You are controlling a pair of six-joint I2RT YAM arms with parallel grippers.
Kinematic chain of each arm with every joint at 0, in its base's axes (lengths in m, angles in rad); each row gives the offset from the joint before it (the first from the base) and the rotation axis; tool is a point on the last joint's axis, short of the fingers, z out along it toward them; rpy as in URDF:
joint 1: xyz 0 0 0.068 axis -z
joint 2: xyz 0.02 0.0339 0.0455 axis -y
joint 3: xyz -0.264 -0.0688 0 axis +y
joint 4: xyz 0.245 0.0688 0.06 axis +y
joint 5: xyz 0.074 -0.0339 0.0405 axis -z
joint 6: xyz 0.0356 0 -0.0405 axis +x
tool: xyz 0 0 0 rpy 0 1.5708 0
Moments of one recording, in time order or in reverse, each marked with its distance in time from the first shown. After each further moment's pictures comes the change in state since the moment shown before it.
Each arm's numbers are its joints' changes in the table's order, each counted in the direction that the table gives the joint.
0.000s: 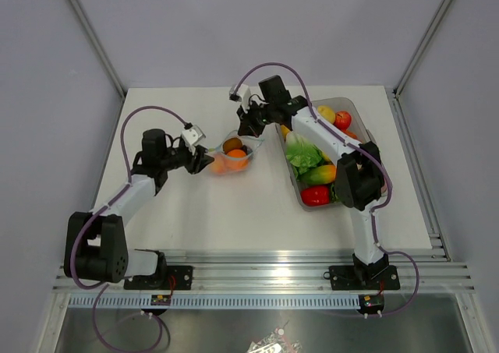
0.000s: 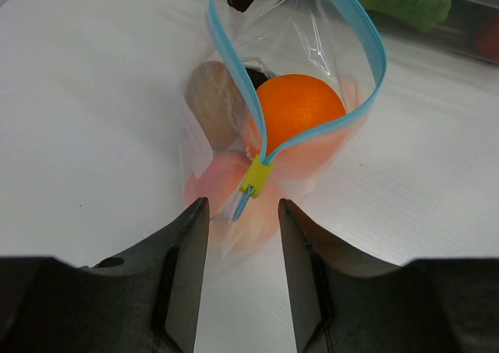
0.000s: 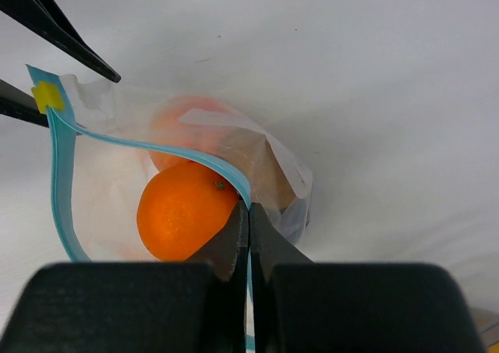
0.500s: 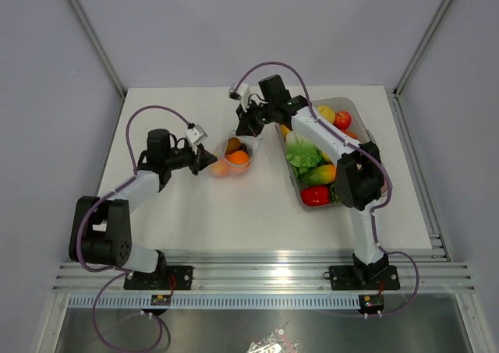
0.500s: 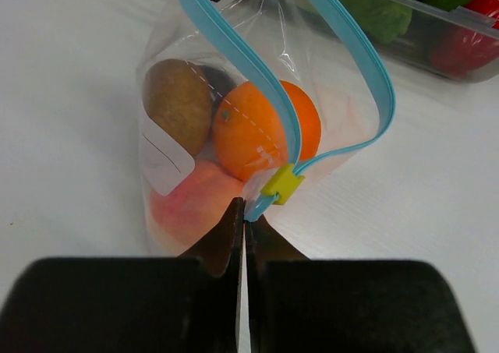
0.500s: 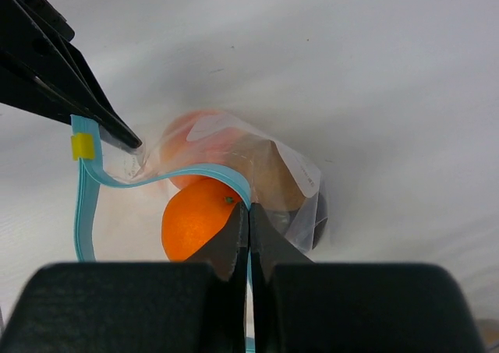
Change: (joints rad) left arm -0.005 -0.111 -0.002 -0.085 0.097 -0.098; right arm 0.003 0.000 -0.003 -0.019 -0.042 0.040
